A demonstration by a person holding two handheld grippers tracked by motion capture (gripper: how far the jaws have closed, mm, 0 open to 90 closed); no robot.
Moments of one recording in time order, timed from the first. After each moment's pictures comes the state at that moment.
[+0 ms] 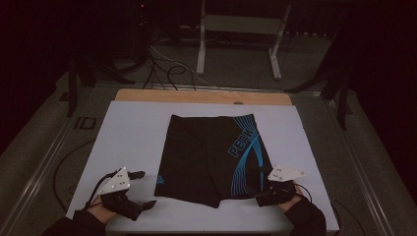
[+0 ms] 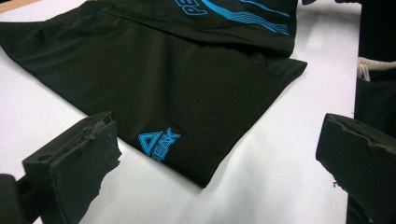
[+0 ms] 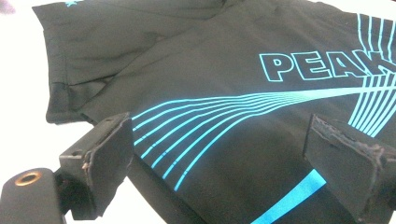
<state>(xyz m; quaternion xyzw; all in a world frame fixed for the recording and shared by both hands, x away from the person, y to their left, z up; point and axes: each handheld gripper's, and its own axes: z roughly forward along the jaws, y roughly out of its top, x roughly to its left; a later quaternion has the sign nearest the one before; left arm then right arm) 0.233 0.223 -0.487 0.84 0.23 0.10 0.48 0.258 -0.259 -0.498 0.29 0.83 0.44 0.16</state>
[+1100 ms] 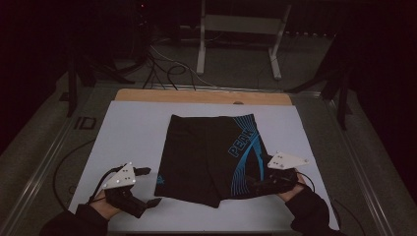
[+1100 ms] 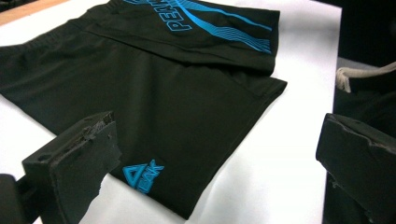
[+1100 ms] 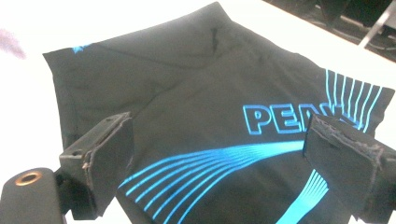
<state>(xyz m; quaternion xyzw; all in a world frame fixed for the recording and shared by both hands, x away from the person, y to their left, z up) 0.238 0.207 -0.461 0.85 0.22 0.09 0.48 0.266 -0.245 -0.441 0.28 0.83 0.44 0.19</state>
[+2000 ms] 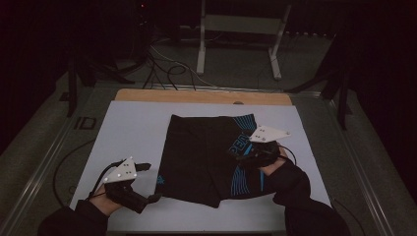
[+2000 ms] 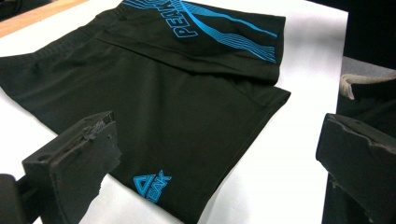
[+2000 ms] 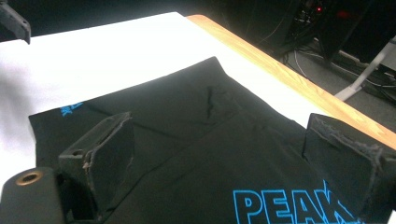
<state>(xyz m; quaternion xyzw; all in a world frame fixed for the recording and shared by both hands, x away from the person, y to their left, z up) 0.243 0.202 -0.444 0.85 0.23 0.09 0.47 0.318 -0.194 -0.401 0.25 0.82 0.47 0.21</state>
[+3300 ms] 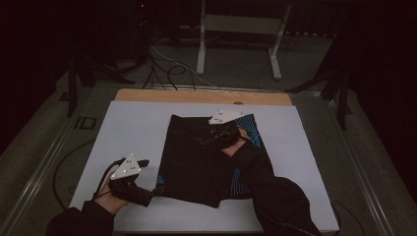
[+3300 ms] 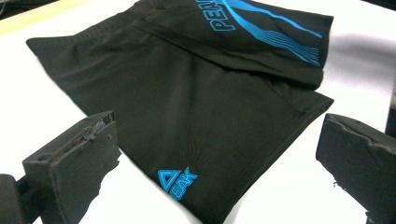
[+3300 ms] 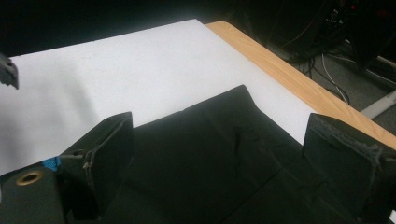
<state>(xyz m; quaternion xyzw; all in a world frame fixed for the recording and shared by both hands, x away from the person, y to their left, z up) 0.249 0.196 -0.453 0.84 0.29 0.13 0.44 0.376 -0.102 -0.413 0.23 0.84 0.47 0.18</state>
